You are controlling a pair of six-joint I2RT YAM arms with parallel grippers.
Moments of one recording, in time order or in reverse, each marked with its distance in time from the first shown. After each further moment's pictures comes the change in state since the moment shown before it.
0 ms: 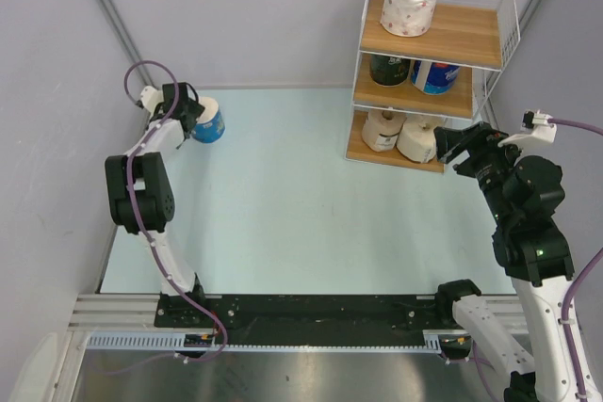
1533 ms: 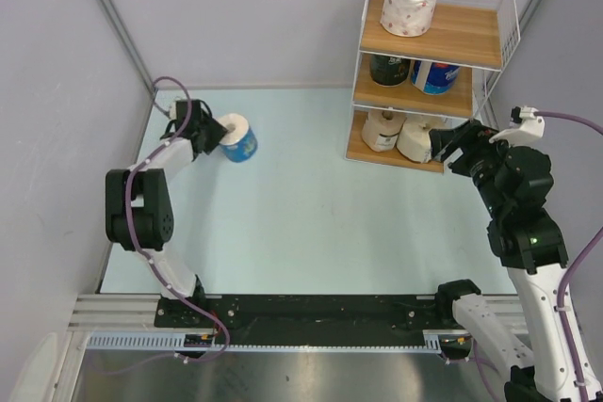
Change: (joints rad) left arm -0.049 -0.124 -0.235 0.144 0.370 0.013; right arm 0.001 0.046 -0.001 -0.037 0.009 -0.009
